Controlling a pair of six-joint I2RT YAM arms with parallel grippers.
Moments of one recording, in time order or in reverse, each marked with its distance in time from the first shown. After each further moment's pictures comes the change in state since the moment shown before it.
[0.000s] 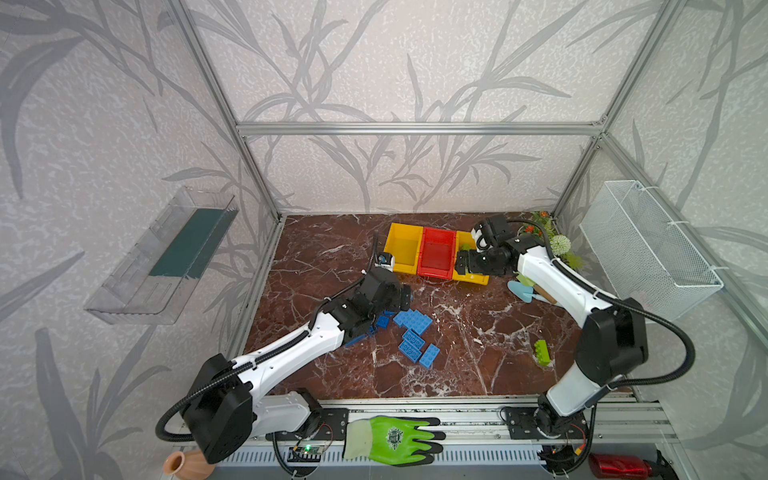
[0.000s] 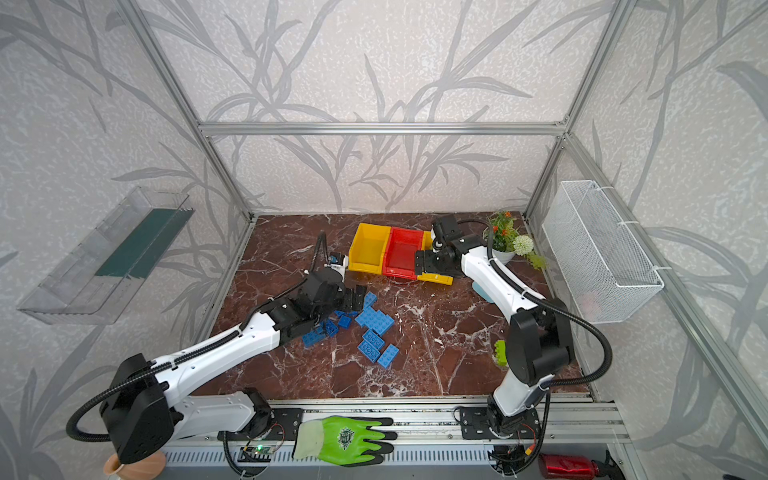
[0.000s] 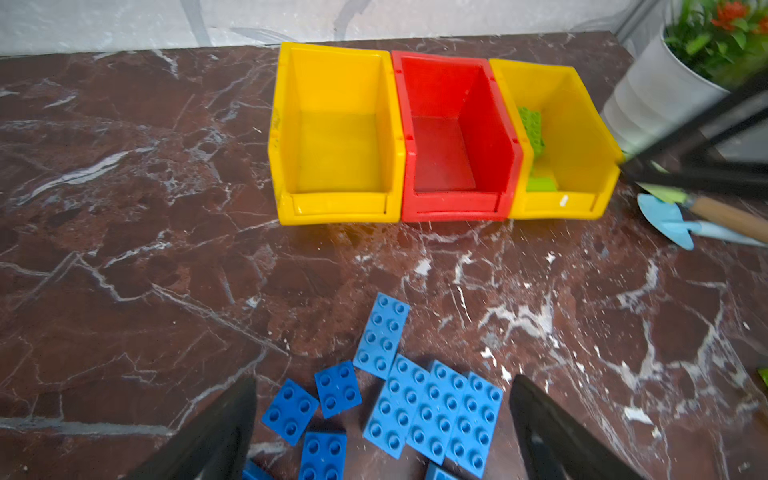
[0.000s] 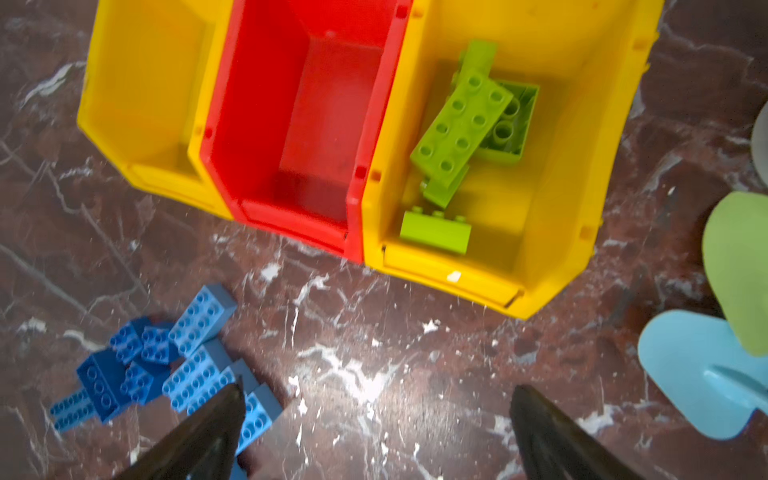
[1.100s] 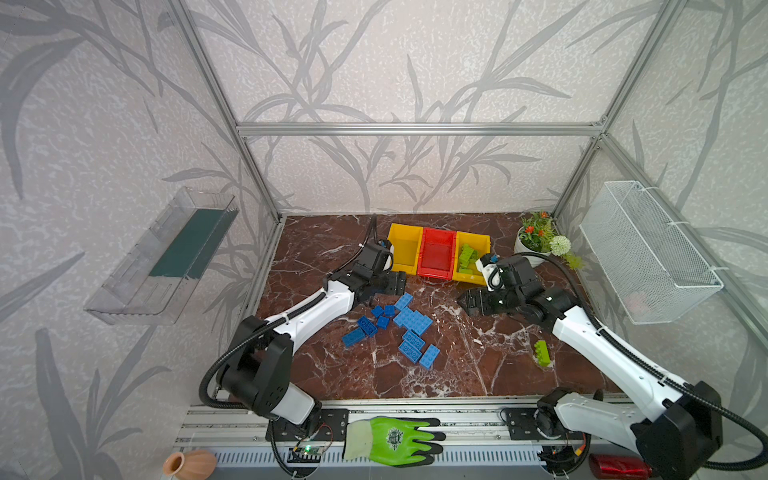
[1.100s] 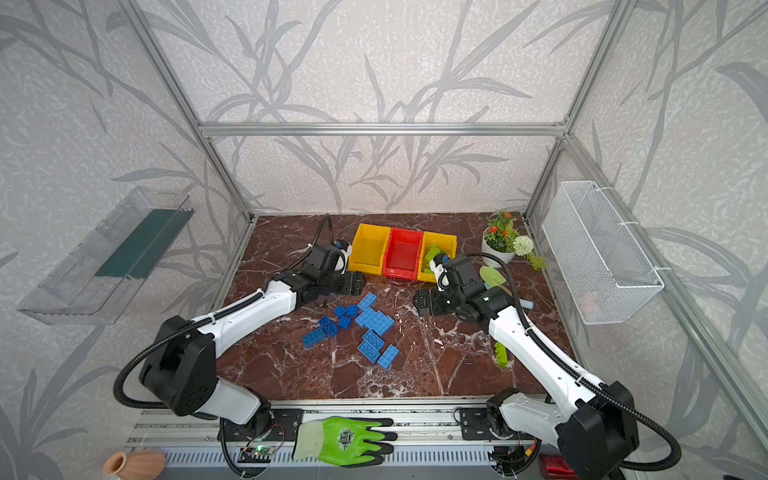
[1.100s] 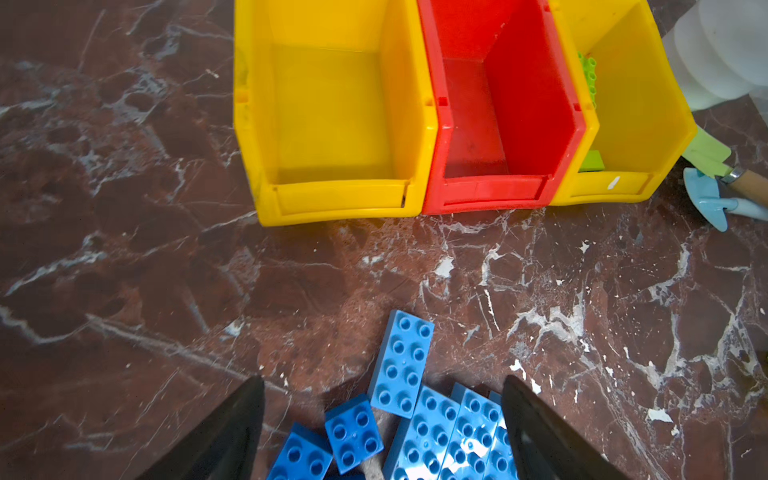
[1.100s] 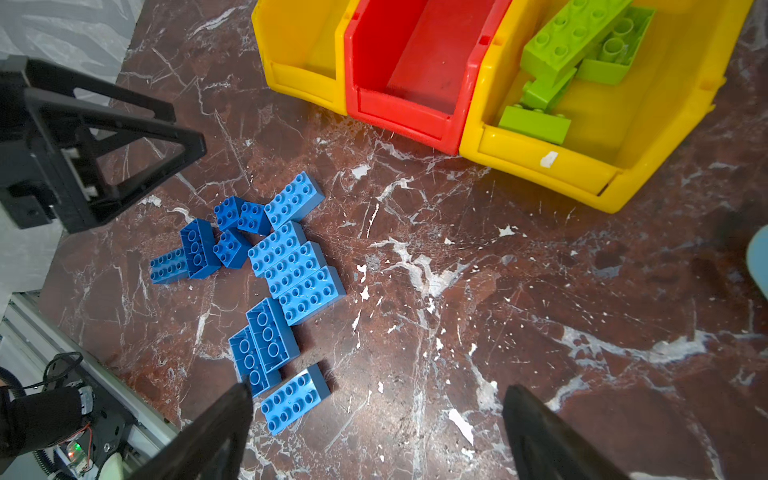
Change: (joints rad) left arm 0.155 0.266 0.177 -0.076 0.290 0.134; right arm 0.084 -0.438 -0.379 0.090 -0.114 -0.006
